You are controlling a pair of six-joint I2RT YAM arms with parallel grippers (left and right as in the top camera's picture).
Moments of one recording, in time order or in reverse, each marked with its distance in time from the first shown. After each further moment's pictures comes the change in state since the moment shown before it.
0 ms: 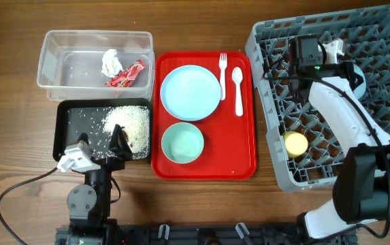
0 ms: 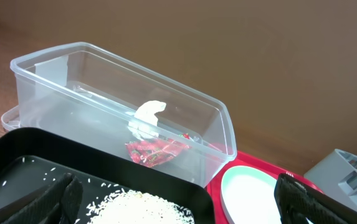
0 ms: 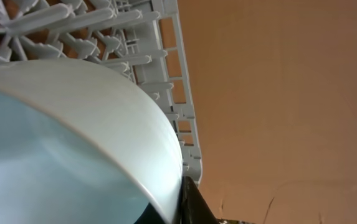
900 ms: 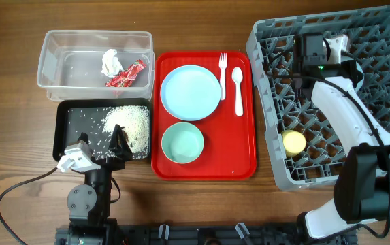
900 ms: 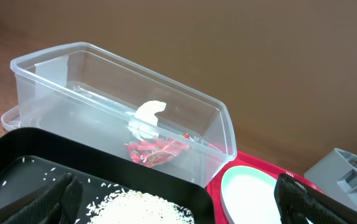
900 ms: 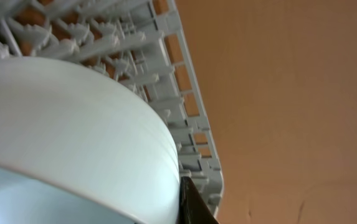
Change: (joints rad) left arm 0.000 0.000 0.000 0.000 0.000 0.000; right arm -0.022 0.000 0.000 0.119 -0.044 0.034
